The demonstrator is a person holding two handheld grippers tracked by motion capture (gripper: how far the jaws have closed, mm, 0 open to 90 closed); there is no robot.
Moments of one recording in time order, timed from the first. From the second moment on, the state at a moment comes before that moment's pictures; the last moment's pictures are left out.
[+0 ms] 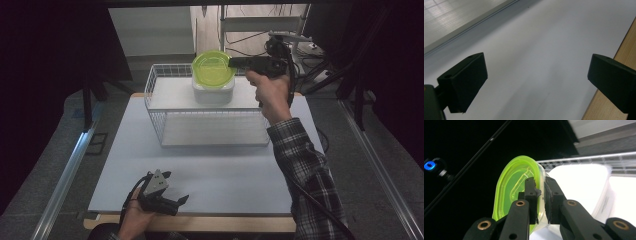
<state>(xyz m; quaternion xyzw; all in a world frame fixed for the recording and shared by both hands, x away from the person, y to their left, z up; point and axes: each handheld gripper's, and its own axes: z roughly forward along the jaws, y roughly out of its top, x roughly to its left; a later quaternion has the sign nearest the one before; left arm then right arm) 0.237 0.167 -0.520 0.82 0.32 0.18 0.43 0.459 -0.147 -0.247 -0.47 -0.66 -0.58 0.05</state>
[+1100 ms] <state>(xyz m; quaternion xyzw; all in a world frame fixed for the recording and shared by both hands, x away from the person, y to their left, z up) 0.237 0.167 -0.521 0.83 0.32 0.17 0.43 0.479 -0.135 -0.255 -0.48 -0.68 -0.56 -0.04</state>
